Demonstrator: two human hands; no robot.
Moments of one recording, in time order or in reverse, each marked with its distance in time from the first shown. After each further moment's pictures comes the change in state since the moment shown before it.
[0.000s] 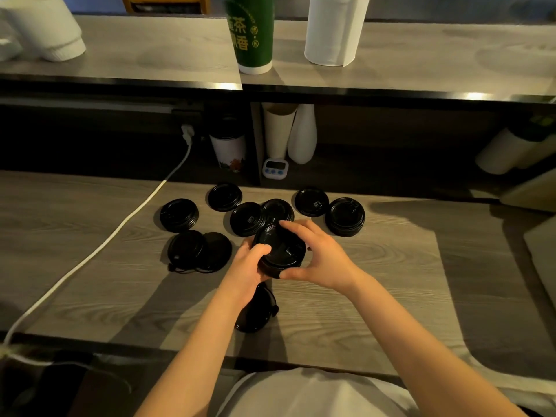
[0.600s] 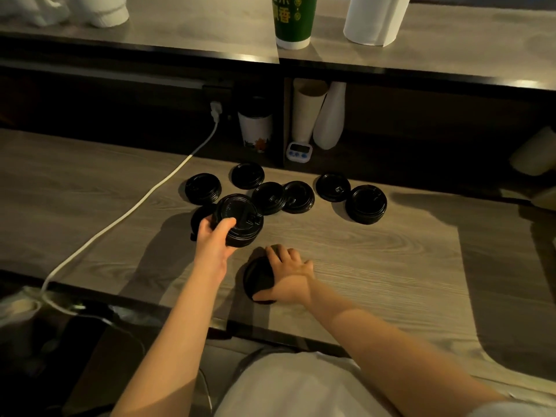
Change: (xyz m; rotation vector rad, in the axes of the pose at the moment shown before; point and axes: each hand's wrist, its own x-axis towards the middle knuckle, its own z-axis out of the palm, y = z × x) left_hand -0.015 0.012 -0.070 -0.150 0.367 0.172; right_hand 0.003 -0.023 0.112 -0.536 -0.518 0.358
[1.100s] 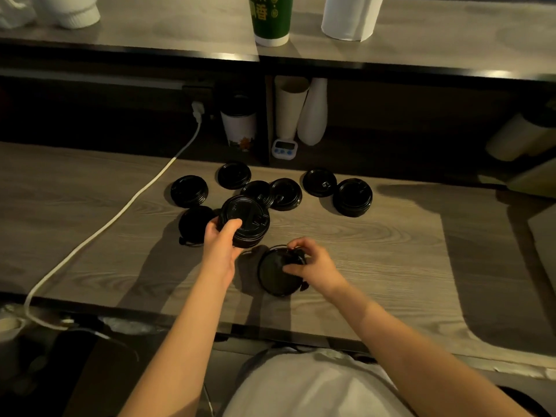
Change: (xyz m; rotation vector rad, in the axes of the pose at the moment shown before) left_hand -0.009 -0.011 0.025 -0.006 -0.058 -0.039; right_hand -0.034 0.049 -0.005 1.298 0.288 0.041
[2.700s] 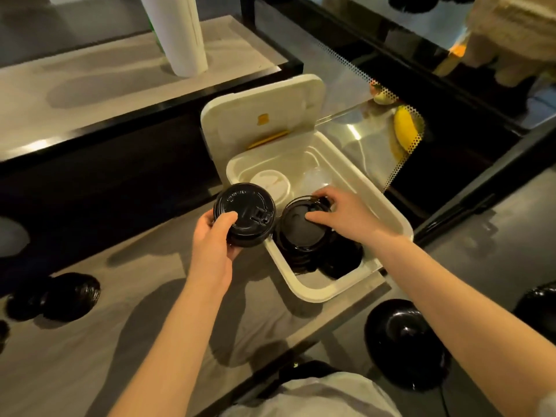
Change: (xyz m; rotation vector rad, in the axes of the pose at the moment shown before) left_hand -0.186 -0.204 0.463 0.329 -0.514 -0.092; right_hand -0.195 0.024 -0.542 -0.417 0.688 0.001
